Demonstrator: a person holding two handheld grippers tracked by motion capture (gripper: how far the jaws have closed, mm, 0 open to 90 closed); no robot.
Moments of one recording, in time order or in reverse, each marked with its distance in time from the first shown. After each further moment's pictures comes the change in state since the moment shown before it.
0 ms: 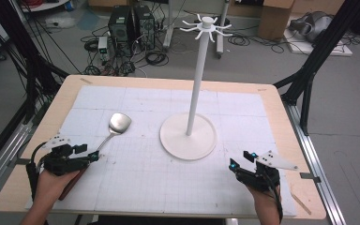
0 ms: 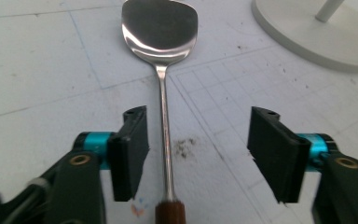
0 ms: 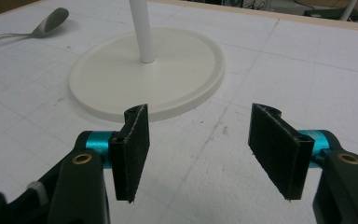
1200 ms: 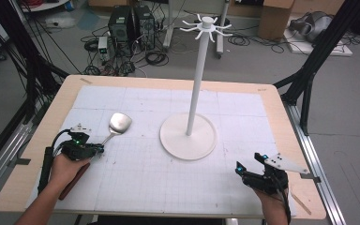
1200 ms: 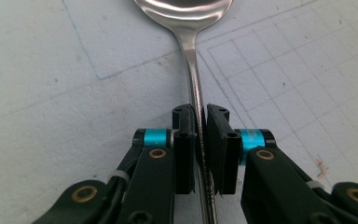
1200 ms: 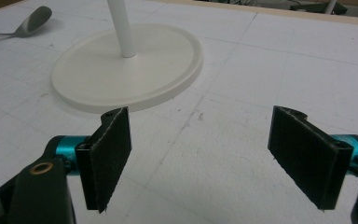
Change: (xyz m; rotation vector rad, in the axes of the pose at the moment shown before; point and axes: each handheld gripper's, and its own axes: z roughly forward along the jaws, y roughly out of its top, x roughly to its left) left arm 0.006 0.016 0.049 0.270 0.064 0.052; right arm -0.013 -0.006 -0.011 0.011 -0.036 0.025
